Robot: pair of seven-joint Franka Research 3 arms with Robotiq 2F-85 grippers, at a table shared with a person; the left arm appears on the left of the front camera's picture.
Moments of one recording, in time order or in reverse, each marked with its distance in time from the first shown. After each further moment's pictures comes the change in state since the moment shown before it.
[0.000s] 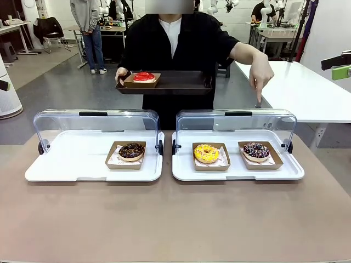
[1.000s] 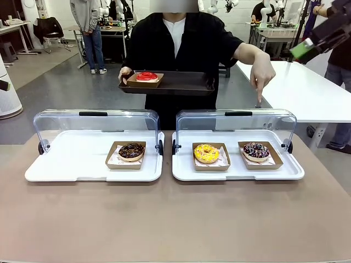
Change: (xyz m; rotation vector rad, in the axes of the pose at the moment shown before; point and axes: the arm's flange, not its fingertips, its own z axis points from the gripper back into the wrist) left arm 0.000 0.000 0.000 0.000 0.000 0.000; right arm 0.111 -0.033 -0.074 -0.224 0.534 -0.505
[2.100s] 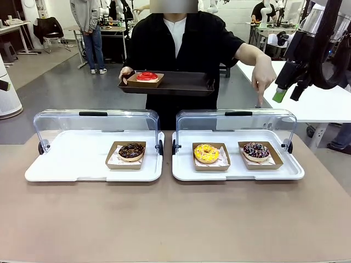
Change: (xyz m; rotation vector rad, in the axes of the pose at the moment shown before) left arm 0.000 0.000 0.000 0.000 0.000 0.000; right arm 0.023 -0.047 -0.102 -0.191 0.402 -0.105
